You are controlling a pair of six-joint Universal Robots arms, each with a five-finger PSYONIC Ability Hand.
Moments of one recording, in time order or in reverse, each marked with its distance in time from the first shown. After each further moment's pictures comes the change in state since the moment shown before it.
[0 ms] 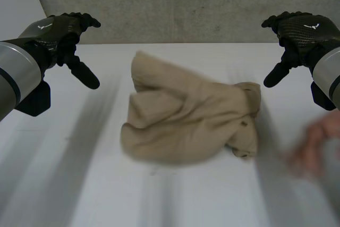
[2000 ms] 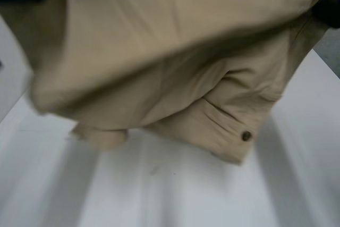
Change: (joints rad) left arm -0.166 0.396 -0.159 0.358 -0.069 0.173; right arm -0.074 -0.325 -0.062 0.123 -0.177 -0.259; left_hand 0.914 0.990 0.980 0.987 0.939; right_hand 0.824 0.987 1.012 0.949 0.911
